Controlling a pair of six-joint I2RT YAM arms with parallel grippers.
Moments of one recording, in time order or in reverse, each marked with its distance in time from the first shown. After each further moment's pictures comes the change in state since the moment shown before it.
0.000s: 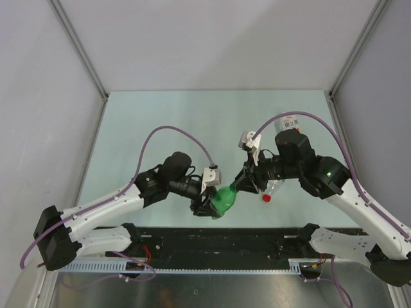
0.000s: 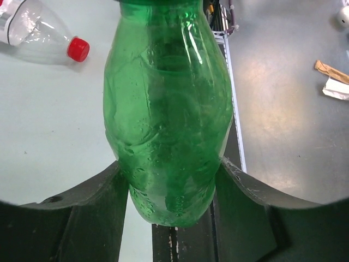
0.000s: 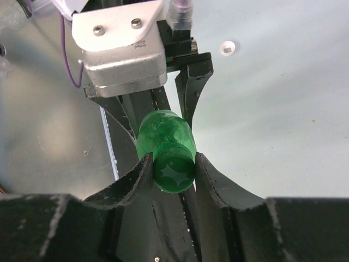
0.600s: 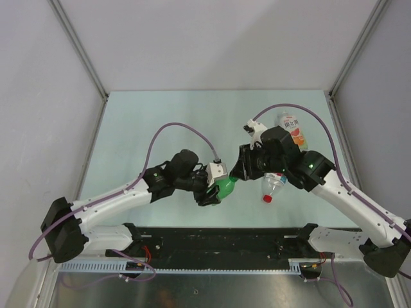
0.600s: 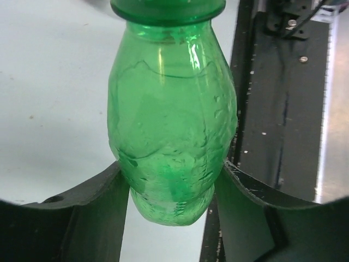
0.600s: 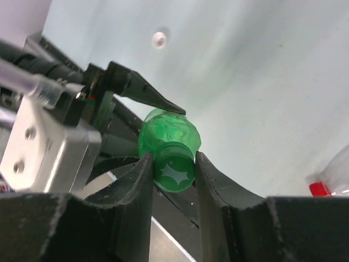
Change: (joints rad) left arm 0.001 0.077 0.042 -0.047 -0.283 0.075; right arm -0.001 0.093 -0.015 0.026 0.323 0.471
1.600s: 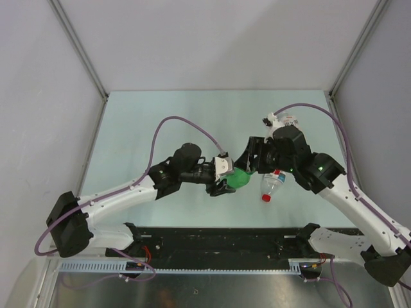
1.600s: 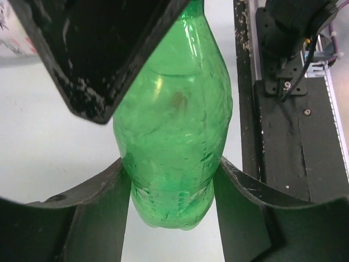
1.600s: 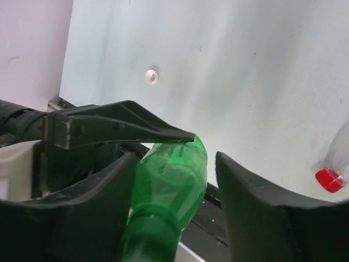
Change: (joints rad) left arm -0.005 0.087 0.040 0.267 0.041 0.080; right arm -0.098 -0.069 -0.037 0.024 0.116 0.243
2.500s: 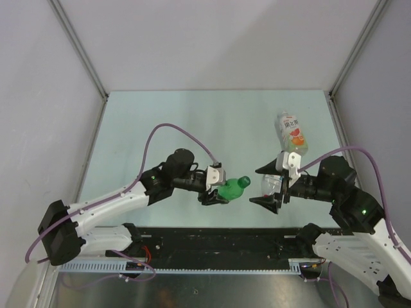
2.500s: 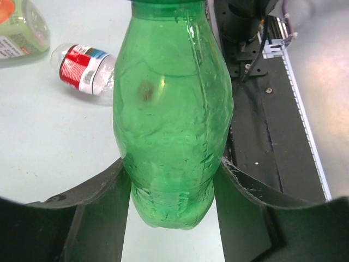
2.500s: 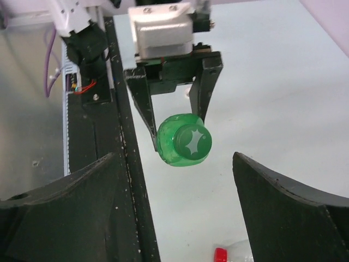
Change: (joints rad) left arm -0.004 -0.090 -0.066 -0.039 0.128 0.050; right arm -0.002 -0.422 -0.156 0.115 -0.448 -0.829
